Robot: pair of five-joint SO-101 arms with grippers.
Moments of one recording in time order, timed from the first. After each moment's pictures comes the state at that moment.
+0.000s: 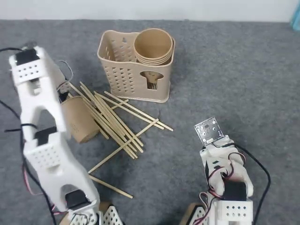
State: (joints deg) left arm -26.1 31.3 -29.0 98.7 21.0; right arm -1.7 -103.1 95.1 59.9 28.9
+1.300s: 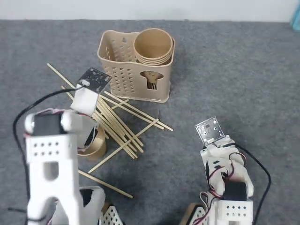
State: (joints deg) left arm -10.1 -40.2 30.3 98.7 -24.2; right arm -1.1 -103.1 95.1 59.9 28.9
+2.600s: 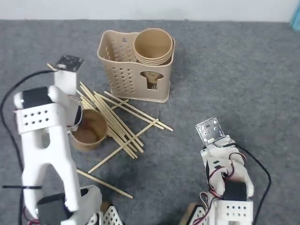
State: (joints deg) left arm -19.4 -20.7 20.6 94.9 -17.4; right arm -0.9 -103.1 95.1 59.9 28.9
